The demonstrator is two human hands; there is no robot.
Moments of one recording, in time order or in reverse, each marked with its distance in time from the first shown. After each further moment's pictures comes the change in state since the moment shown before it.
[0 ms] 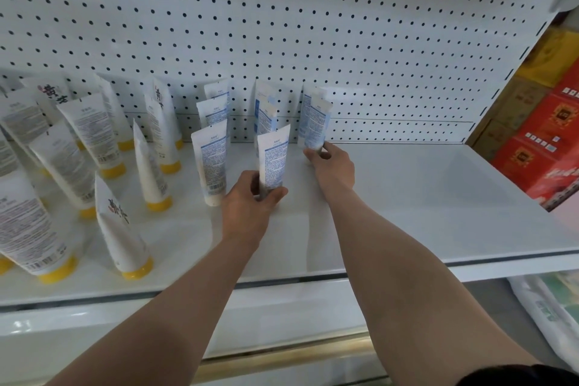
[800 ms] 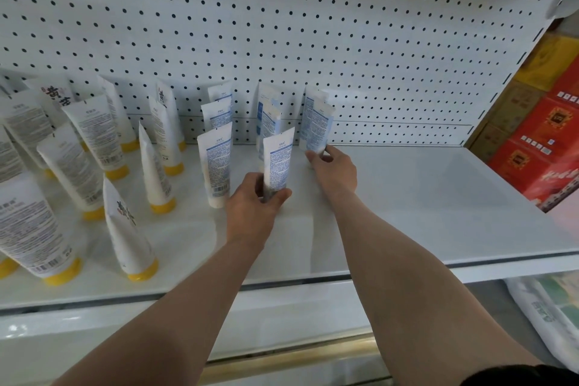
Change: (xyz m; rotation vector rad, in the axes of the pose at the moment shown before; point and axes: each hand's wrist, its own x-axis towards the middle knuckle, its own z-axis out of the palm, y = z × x) left_hand 0.002 -0.004 0.001 0.032 0.009 0.041; right_hand -0.002 -0.003 0.001 -0.063 0.013 0.023
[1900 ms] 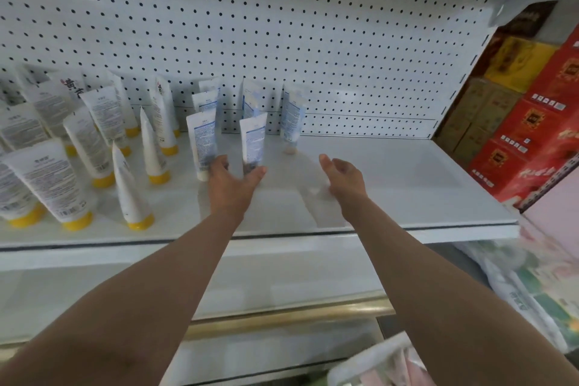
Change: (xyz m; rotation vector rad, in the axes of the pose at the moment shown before) left_hand -0.029 0.019 -0.003 -0.014 0.125 -0.194; right_hand -0.078 0.033 -0.096 0.280 -0.111 0.162
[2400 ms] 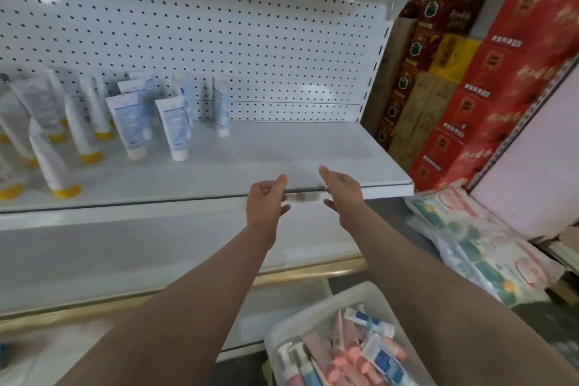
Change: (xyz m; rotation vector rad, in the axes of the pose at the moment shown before) left_hand -0.218 0.057 0.121 -0.459 -0.306 -0.339; right_hand -0.077 0.051 -0.190 0.137 0.020 0.161
